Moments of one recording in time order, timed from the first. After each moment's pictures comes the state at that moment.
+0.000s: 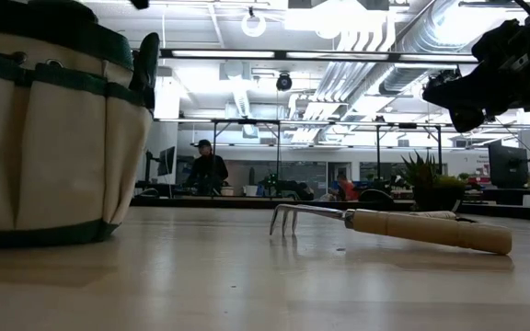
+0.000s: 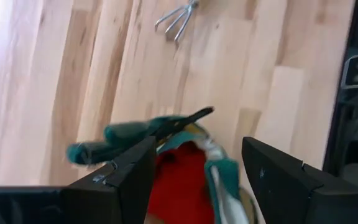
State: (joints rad) left arm -0.52 1.69 1.65 -1.16 -0.25 -0.68; right arm -0.19 0.09 0.01 0.05 -0.08 0.13
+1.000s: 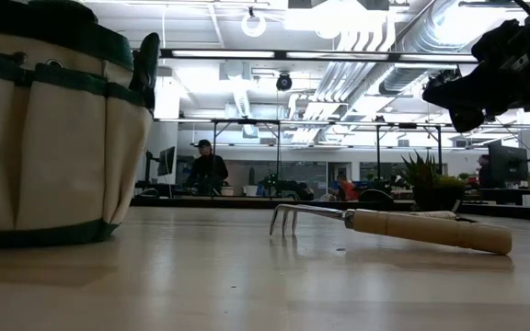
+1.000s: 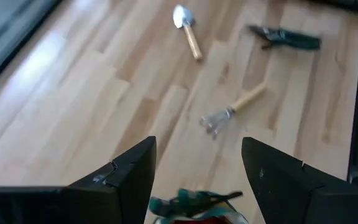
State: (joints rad) left arm -0.52 1.52 1.65 -1.10 -0.59 -0.76; right arm -0.19 0.10 0.01 0.05 -0.08 0.13
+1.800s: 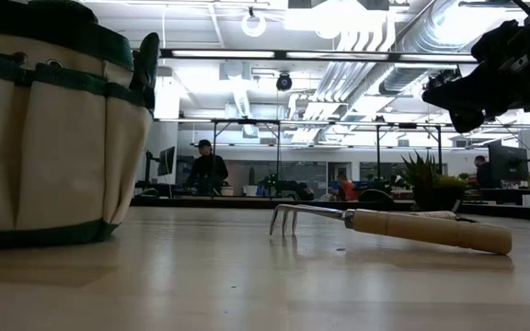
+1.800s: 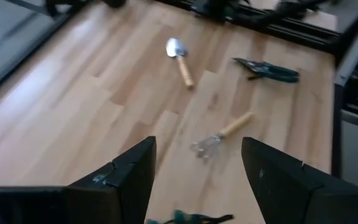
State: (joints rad) left arm -0.52 1.43 1.54 -0.91 -0.60 -0.71; right arm -0.19 0.10 0.01 0.05 -0.08 0.13
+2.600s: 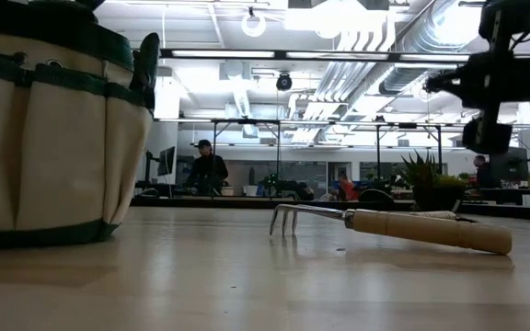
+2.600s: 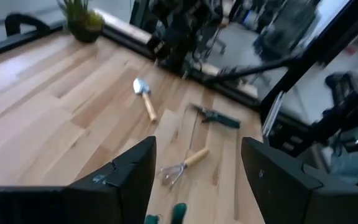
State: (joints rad) left arm -0.52 0.85 0.83 -0.28 -0.58 -0.63; right arm -0.19 0.10 0.01 0.13 -0.16 1.24
